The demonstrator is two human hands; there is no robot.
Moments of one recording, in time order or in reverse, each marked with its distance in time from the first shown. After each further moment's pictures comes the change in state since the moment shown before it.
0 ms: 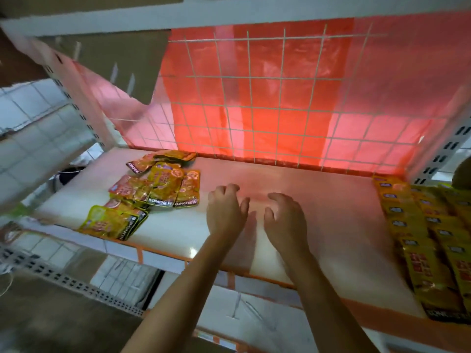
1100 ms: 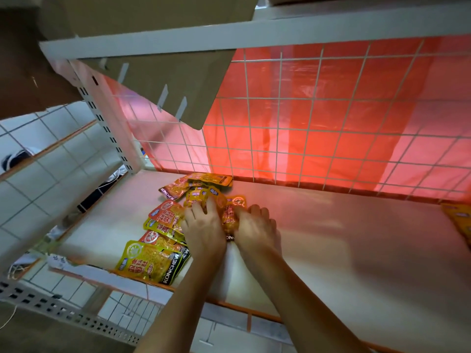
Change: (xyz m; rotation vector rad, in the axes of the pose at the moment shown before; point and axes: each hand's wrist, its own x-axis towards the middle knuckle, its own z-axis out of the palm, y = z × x) left_hand 0.062 -0.126 -0.050 0.352 0.104 -0.131; right_hand 0.049 -0.111 0.148 -0.382 -0.189 -0.093
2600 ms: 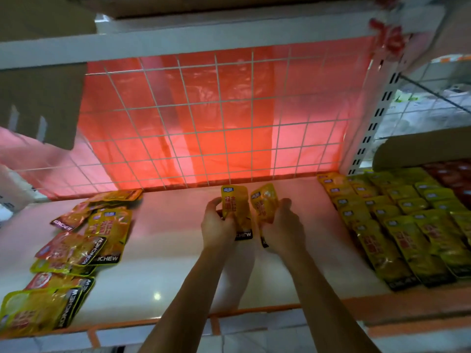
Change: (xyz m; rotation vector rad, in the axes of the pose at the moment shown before) left_hand -0.062 0.171 0.020 -1.087 -0.469 -0.081; right_hand -0.065 0.176 -0.113 0.304 0.158 0.613
